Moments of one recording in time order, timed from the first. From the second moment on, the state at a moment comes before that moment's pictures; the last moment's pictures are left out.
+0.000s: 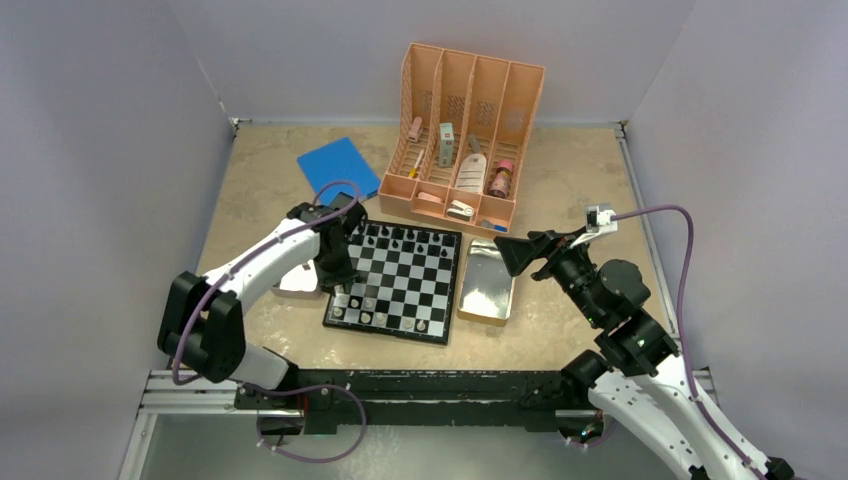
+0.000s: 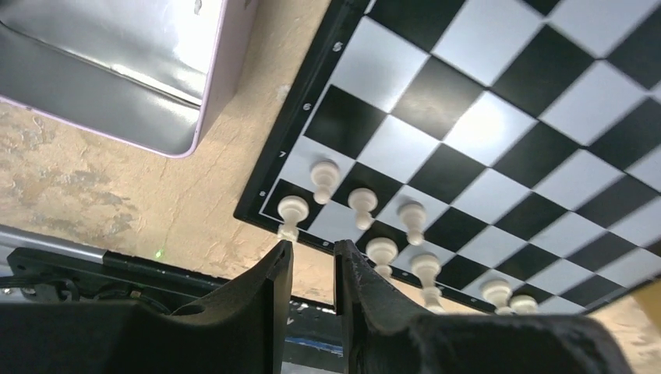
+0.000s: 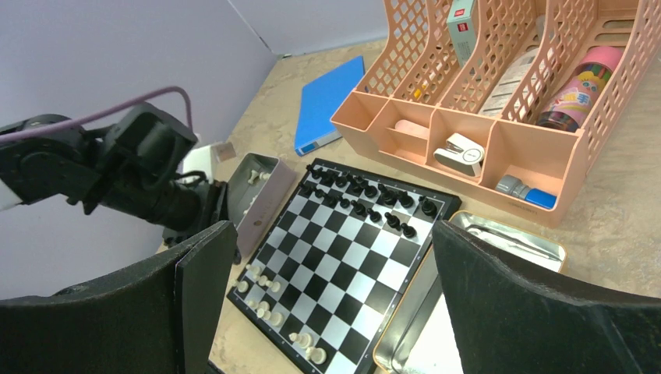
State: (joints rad) left arm -0.47 1.47 1.03 -1.07 -0.15 -0.82; right arm 0.60 0.47 0.65 -0.21 0.08 0.56
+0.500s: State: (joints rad) left arm -0.15 1.42 1.20 -0.99 -0.12 -0.60; right arm 0.60 0.47 0.65 -0.21 0.08 0.55
